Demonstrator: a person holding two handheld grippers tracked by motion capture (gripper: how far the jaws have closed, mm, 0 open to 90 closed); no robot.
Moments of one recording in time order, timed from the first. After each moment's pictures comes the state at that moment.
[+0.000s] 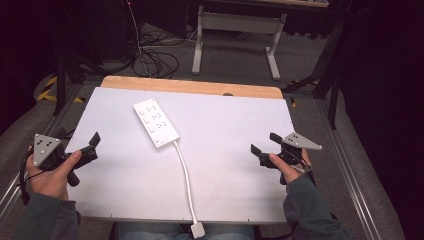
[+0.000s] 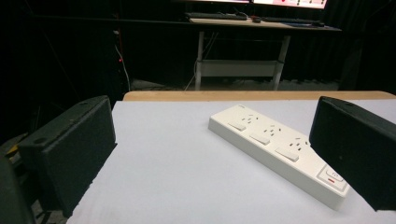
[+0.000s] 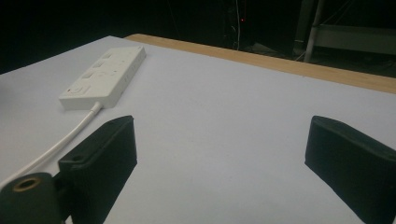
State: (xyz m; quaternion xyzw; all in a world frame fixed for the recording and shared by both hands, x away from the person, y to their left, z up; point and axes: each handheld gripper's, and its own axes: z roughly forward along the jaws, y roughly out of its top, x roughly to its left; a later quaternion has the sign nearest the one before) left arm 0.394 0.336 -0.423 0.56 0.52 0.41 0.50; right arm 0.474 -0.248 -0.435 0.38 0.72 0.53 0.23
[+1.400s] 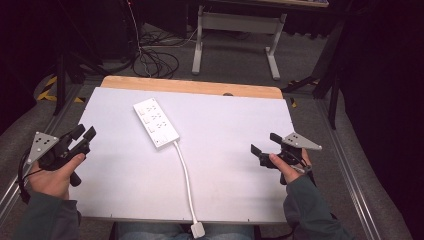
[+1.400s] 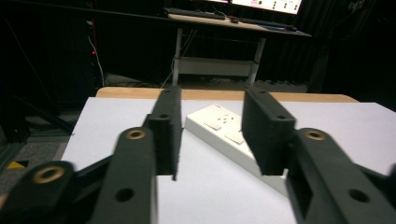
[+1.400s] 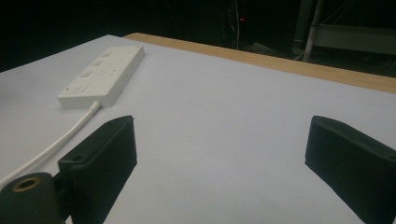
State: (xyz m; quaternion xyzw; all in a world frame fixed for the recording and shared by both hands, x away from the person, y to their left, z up) left arm 0.395 0.337 -0.419 0.57 0.51 0.37 0.54; right arm 0.473 -0.248 -0.436 0.38 0.72 0.53 0.23
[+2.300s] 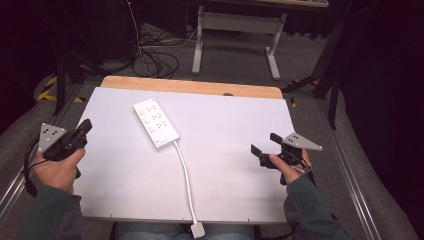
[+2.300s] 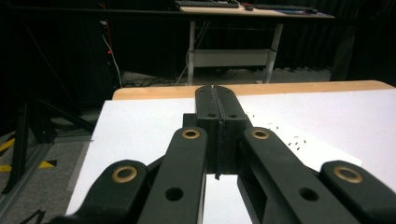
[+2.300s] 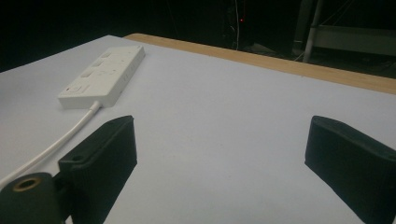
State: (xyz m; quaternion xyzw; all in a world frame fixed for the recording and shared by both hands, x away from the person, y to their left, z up) left arm 0.418 0.336 -0.416 0.59 0.51 0.39 0.49; right arm 0.473 -0.249 -0.435 0.38 0.72 0.53 0.23
